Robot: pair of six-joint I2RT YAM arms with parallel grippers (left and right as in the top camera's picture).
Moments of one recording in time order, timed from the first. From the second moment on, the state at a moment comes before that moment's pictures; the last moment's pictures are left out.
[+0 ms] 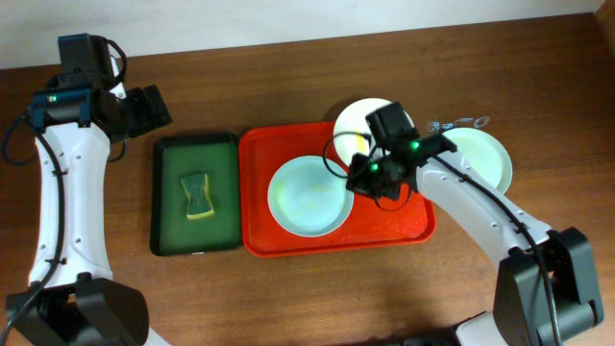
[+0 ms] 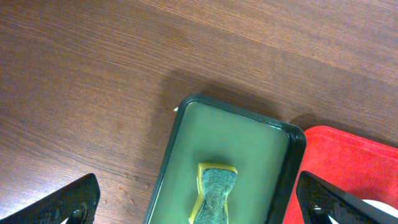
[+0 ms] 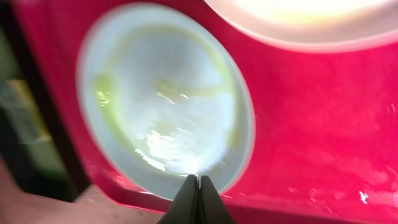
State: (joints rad) left arm 0.06 1.81 1.83 -1.10 -0.06 -0.24; right arm 0.30 1.64 1.17 -0.76 -0.33 0.64
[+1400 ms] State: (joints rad) left arm 0.06 1.81 1.83 -1.10 -0.06 -0.24; right arm 0.41 1.70 1.27 -0.69 -0.26 0.65
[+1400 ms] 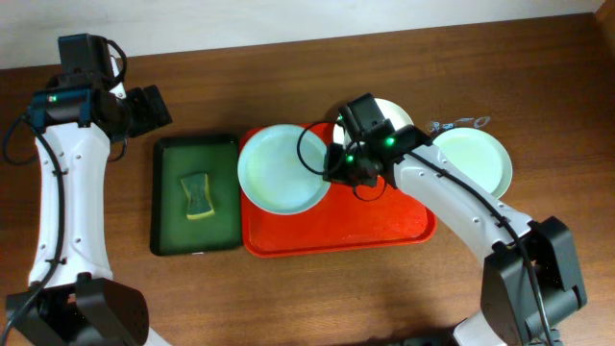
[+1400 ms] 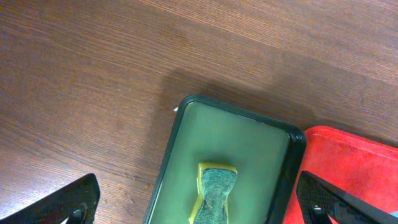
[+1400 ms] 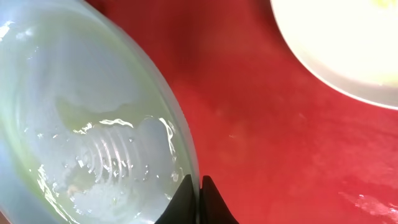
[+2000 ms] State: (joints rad) left arm 0.06 1.81 1.83 -1.10 -0.06 -0.24; right arm 0.90 1.73 1.29 -0.40 0.47 0.74
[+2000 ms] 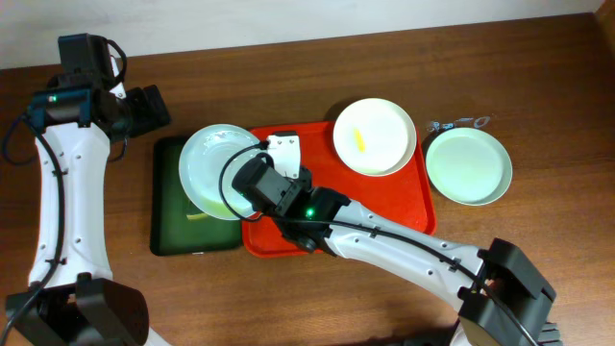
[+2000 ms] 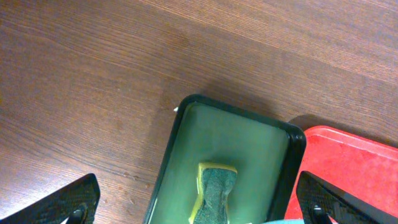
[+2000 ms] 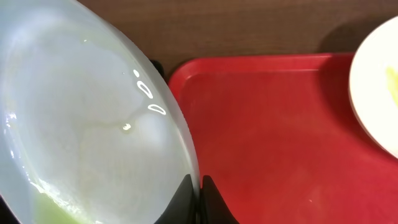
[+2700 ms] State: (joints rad) left arm 0.06 1.81 1.83 -1.10 -0.06 -0.24; right arm 1.12 1.80 1.29 0.33 0.79 -0.59
